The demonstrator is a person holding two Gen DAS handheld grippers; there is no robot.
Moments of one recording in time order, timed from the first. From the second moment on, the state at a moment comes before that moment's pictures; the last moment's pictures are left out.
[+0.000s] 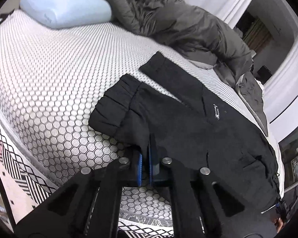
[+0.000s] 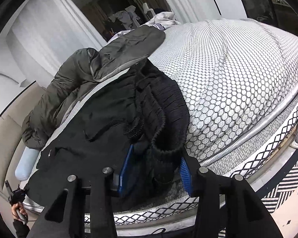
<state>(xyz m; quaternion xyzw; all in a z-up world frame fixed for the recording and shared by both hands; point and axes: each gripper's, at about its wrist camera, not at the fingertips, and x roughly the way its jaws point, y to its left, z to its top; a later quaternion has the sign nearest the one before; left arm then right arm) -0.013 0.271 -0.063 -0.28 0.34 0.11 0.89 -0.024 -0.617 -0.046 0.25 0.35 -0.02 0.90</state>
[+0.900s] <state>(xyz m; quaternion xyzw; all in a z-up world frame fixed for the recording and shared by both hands) 0.130 0.294 0.021 -0.27 0.31 0.08 0.91 0.113 -0.613 0.073 0.22 0.26 -0.04 0.94</state>
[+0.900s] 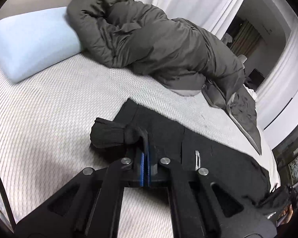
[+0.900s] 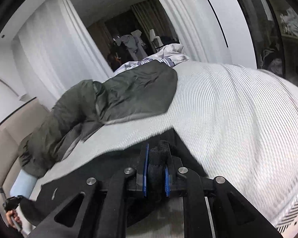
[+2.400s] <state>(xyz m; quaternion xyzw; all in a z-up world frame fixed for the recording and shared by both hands) 0.203 0.168 -0.080 -0.33 0.41 0.07 0.85 0.152 -0.508 -0.004 0.24 0.37 0.02 0.90</state>
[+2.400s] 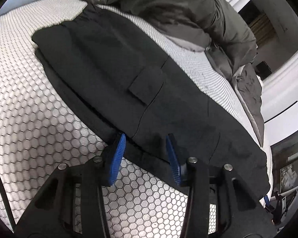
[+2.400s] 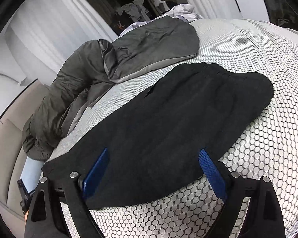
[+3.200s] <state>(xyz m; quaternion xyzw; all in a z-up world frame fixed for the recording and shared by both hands) 0.188 0.180 -0.078 -0.34 0.38 0.10 0.85 0.131 -0.559 -0.028 0.34 0.38 -0.02 0.86</state>
